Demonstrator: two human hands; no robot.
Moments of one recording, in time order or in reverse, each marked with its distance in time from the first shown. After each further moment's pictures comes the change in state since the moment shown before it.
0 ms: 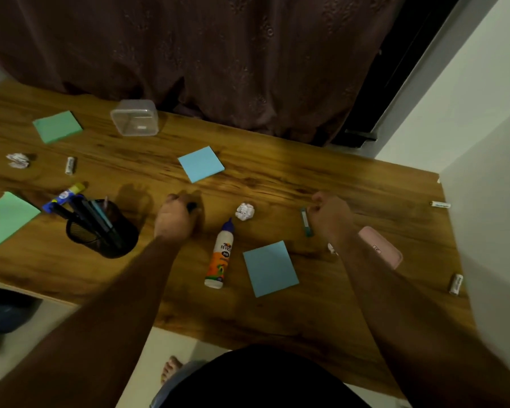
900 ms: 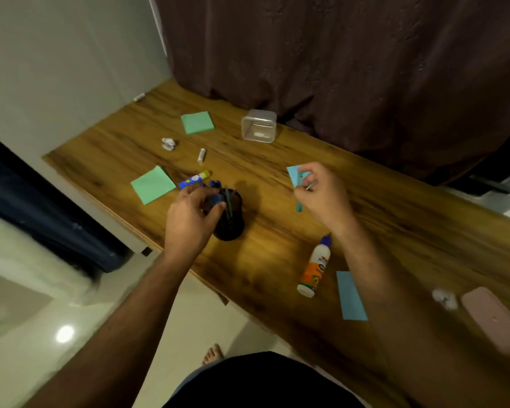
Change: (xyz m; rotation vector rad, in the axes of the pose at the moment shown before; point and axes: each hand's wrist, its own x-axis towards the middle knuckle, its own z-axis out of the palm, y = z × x) left_hand -0.097 -0.107 -0.143 -0.231 0.429 0.015; right_hand -0.053 -0.220 0.059 0.338 -0.112 -0.582
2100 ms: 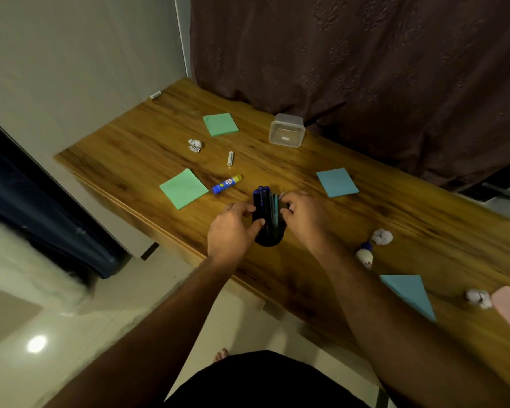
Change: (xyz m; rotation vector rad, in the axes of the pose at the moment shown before) left_hand 0.017 -0.073 0.005 -0.069 -0.174 -0.017; right_hand -0.007 -0.059 0.131 -0.456 -0.073 0.006
